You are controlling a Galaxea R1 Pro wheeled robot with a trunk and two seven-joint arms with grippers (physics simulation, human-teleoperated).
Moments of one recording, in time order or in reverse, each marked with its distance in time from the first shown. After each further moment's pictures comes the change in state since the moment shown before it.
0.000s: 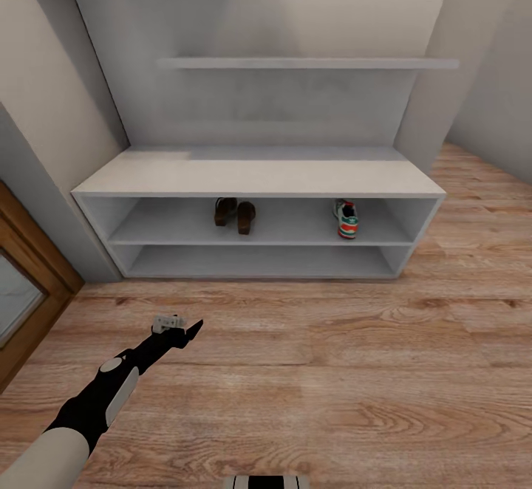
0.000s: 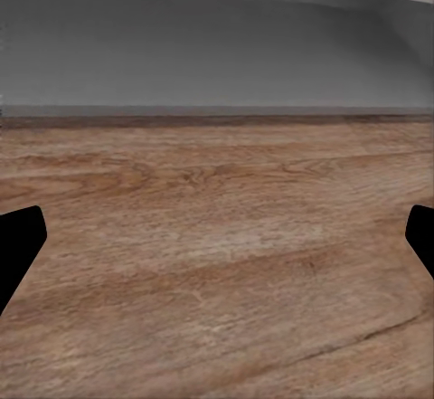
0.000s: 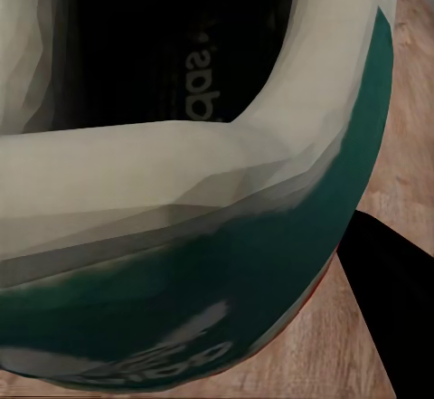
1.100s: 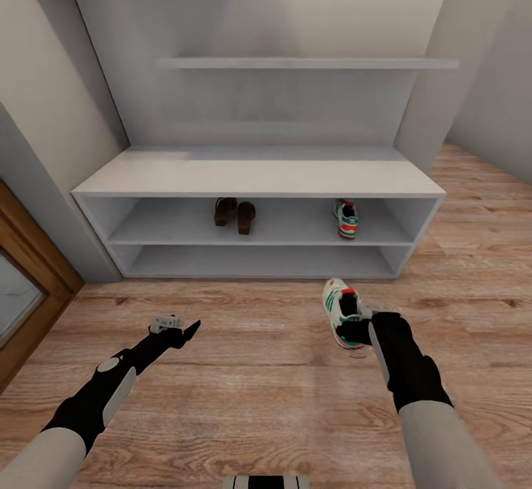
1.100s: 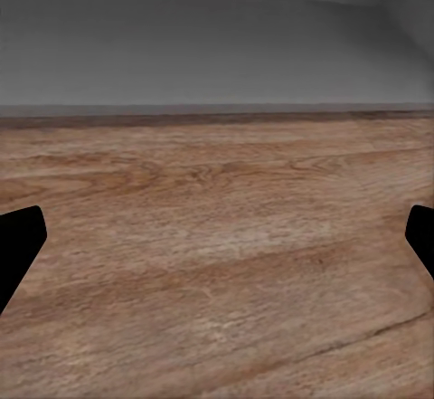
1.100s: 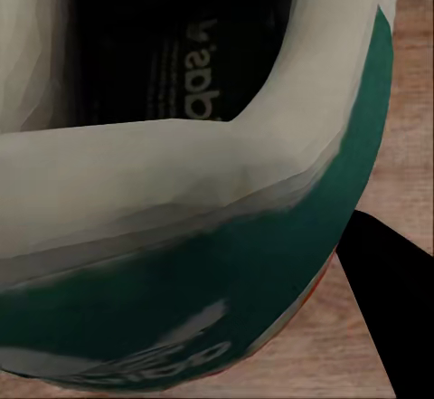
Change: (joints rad) left arm 0.000 0.012 -0.001 0.000 -0.005 0.000 0.000; right arm -0.079 0.517 1.048 0.429 -0.112 0.193 0.004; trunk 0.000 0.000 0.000
